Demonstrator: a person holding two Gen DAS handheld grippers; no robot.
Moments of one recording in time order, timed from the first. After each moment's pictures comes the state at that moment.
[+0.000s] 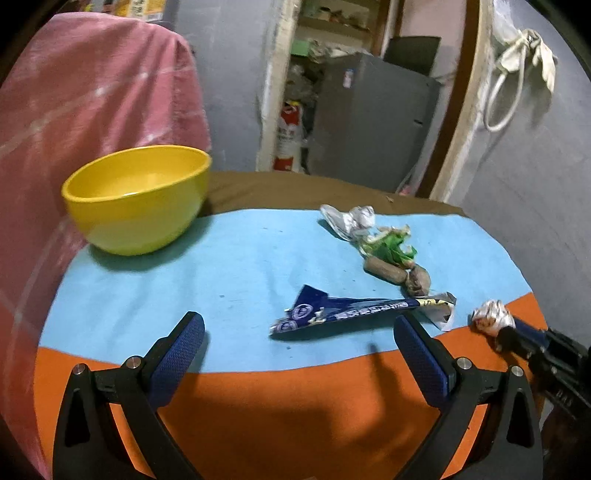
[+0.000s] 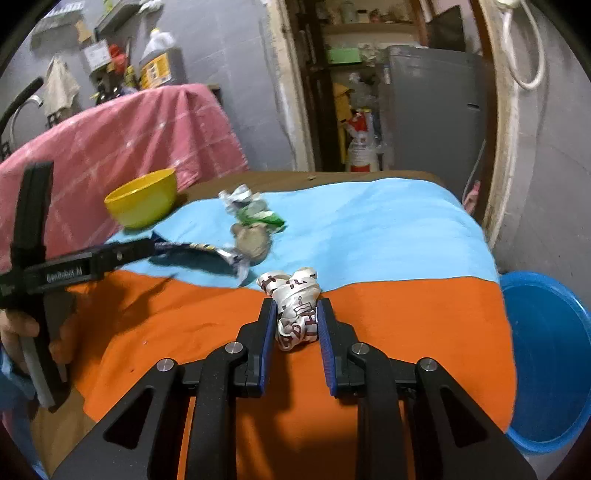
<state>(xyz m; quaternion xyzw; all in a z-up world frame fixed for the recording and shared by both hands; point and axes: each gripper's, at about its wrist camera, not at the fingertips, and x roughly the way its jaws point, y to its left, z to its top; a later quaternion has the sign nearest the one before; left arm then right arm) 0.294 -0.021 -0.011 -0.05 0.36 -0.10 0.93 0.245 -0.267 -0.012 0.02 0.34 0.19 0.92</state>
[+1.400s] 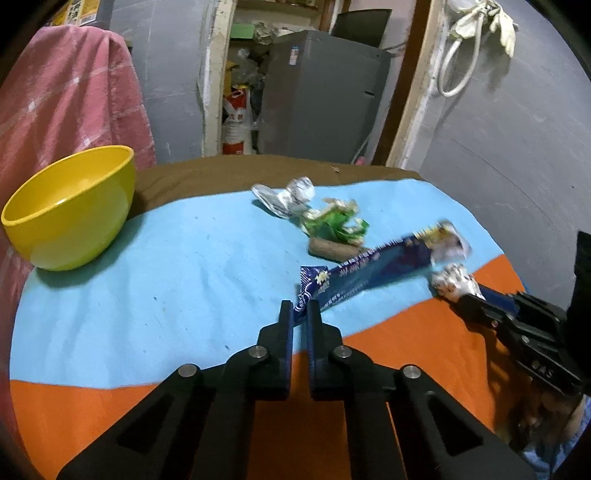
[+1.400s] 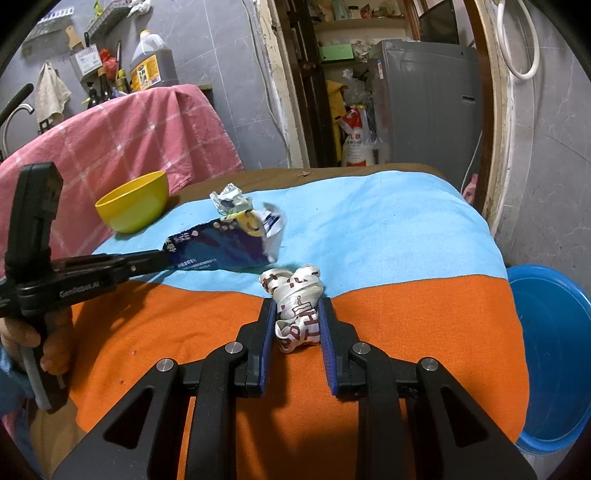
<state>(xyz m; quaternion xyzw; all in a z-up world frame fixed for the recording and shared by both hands) 0.298 -0.042 -0.016 -0.01 0.39 -0.19 0.90 0.253 -0.264 -0.018 0.02 0.34 0.18 0.92</state>
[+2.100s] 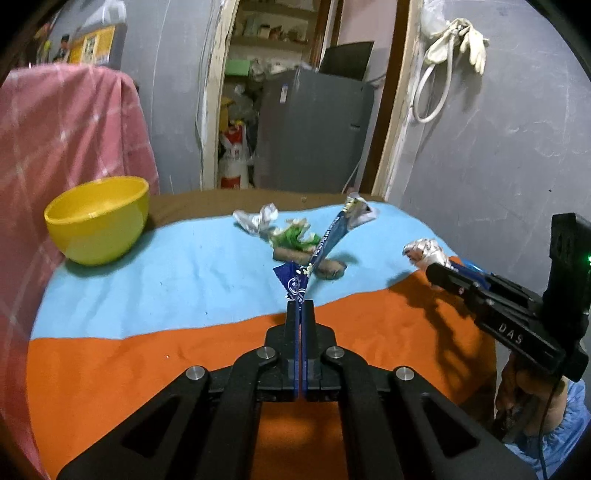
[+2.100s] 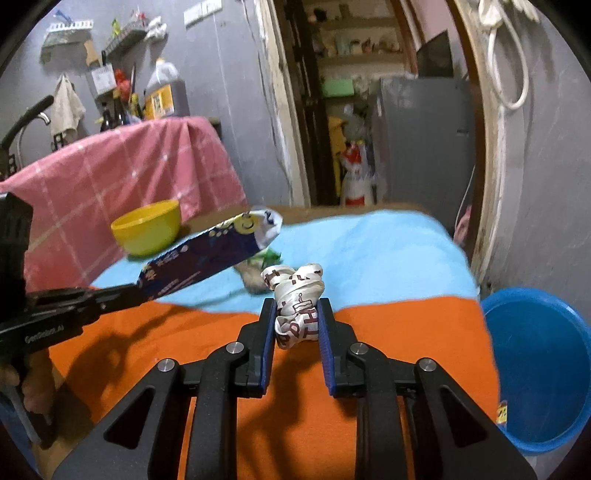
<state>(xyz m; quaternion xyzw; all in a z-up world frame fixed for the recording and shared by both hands) 0.225 -0.058 0.015 -0.01 0.30 -0.19 0.93 0.222 -0.274 0.002 0.03 0.26 0.18 0.95</state>
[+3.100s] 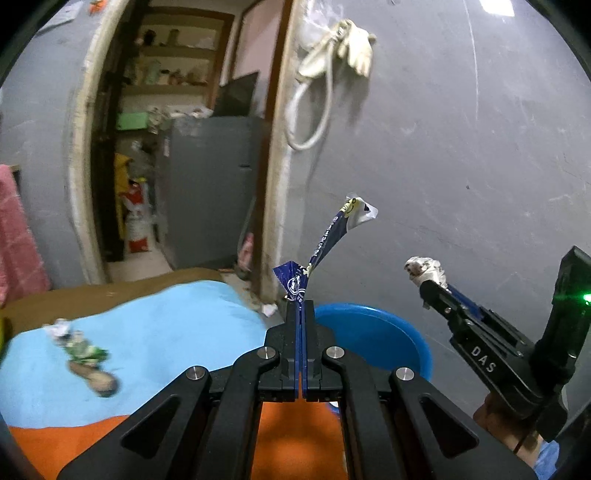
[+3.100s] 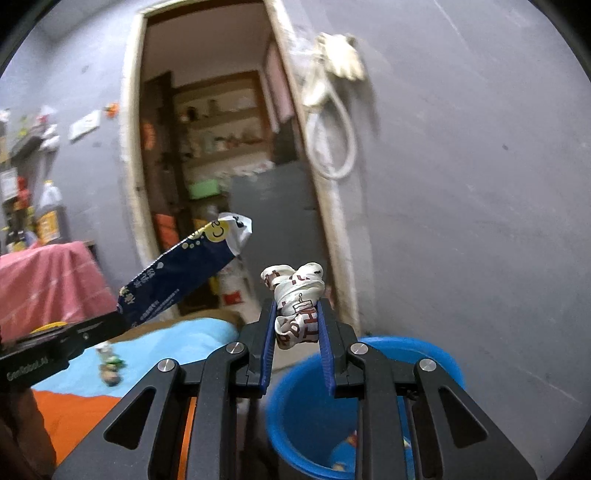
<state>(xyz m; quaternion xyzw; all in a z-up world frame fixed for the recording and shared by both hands) 0.246 -0.260 0.066 0.02 0.22 -0.35 0.91 0.165 -0.437 0.042 0.11 0.11 -0.08 0.99</state>
